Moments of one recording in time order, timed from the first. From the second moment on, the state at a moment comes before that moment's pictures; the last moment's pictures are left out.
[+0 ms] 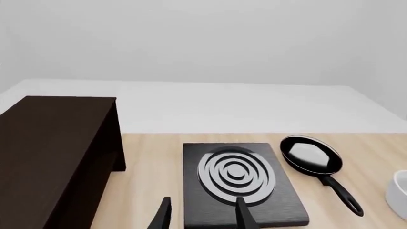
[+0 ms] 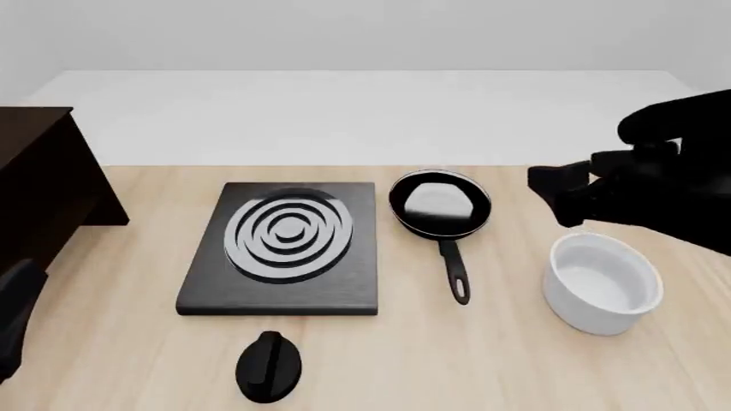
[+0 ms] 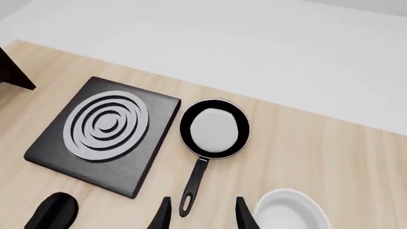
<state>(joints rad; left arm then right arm) -0.09 0.15 -0.50 0.45 -0.06 0.31 0.94 -0.92 0.50 -0.01</state>
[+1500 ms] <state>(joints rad) -0.11 0.15 -0.53 0.48 -0.01 0.37 1.55 -1.20 0.72 -0.11</state>
